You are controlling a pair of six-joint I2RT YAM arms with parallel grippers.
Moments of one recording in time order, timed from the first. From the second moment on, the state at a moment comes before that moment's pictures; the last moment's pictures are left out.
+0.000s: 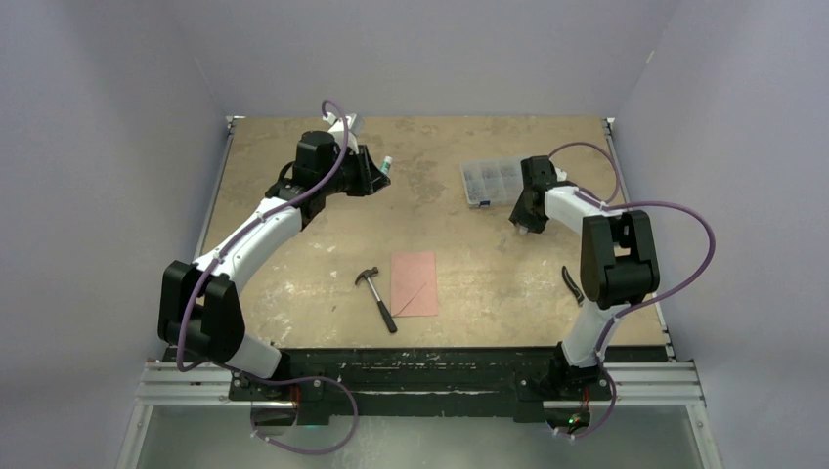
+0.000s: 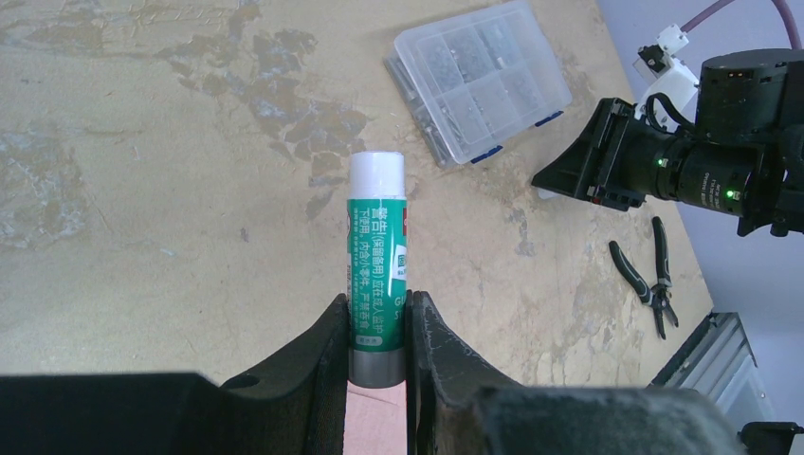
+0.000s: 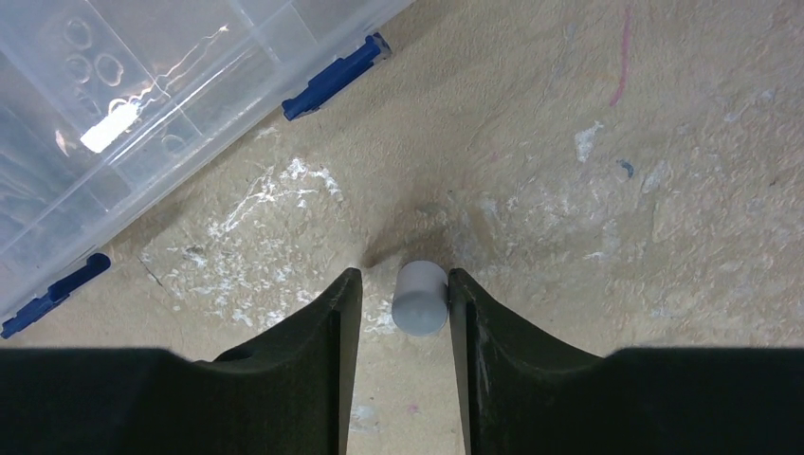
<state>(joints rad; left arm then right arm) -0.35 1.50 1.16 -0.12 0.33 -0.41 0.13 1.82 1.15 -0.43 0.24 0.58</state>
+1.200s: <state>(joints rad) -0.43 1.54 1.11 0.12 0.70 -0.21 0.13 1.51 1.24 -0.26 -0.73 0.58</state>
